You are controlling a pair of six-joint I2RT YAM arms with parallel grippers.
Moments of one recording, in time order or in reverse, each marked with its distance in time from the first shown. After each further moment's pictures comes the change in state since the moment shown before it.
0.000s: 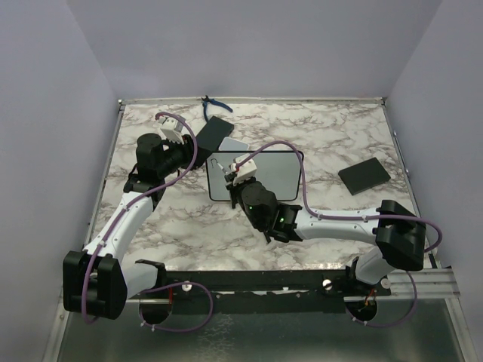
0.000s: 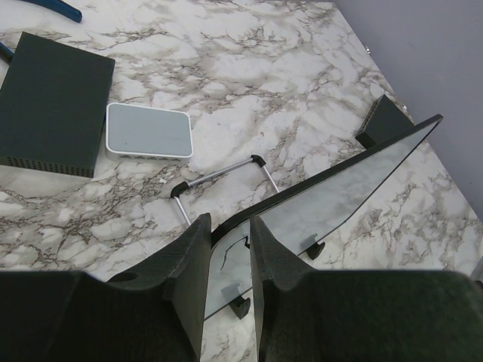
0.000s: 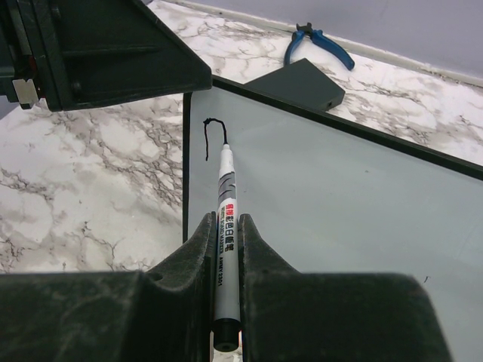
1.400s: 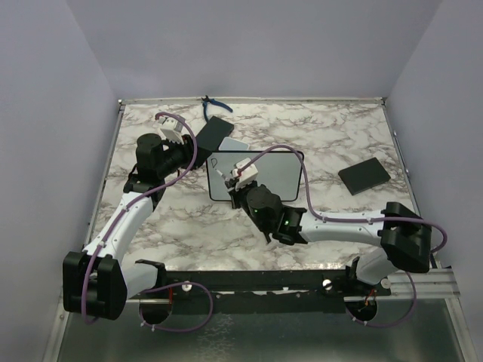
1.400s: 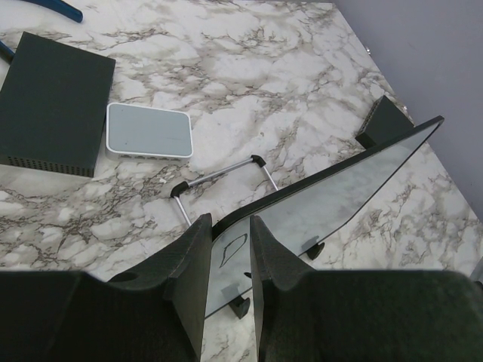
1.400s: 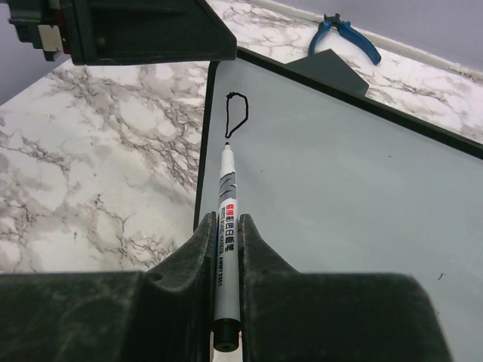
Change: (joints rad) left arm 0.000 -0.002 0.000 -0.002 -0.005 0.001; right arm 0.006 -0.022 -0.053 0.009 -0.089 -0.012
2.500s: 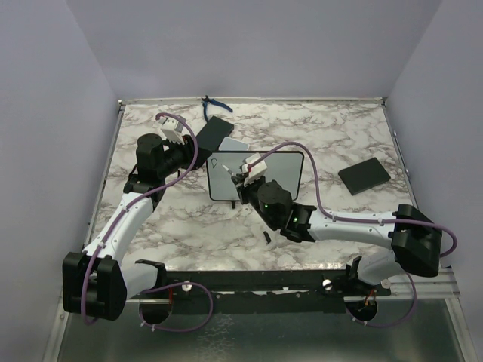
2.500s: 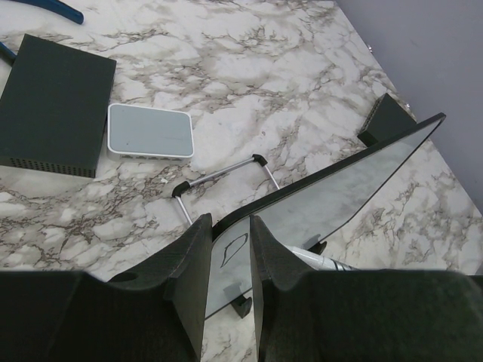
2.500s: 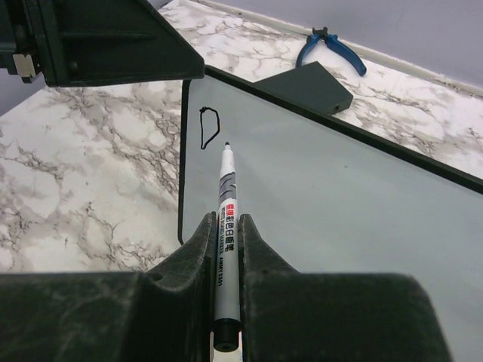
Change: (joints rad) left arm -0.005 -0.005 0.000 -0.006 -0.005 0.021; right arm -0.044 -0.091 -0.048 0.008 -0.046 -0.020
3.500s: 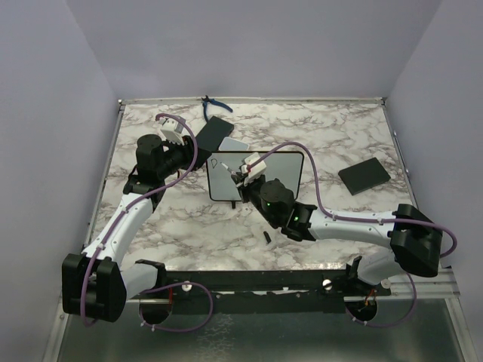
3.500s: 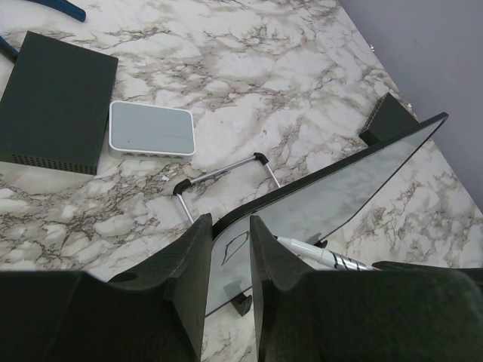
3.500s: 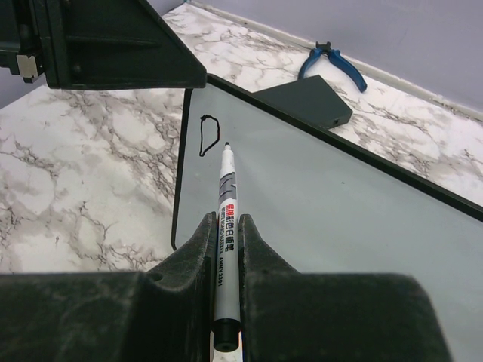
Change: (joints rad) left arm -0.002 -0.010 -0.005 -0.010 -0.008 0.001; right arm -0.022 0.000 -0.021 0.047 -0.057 -0.066
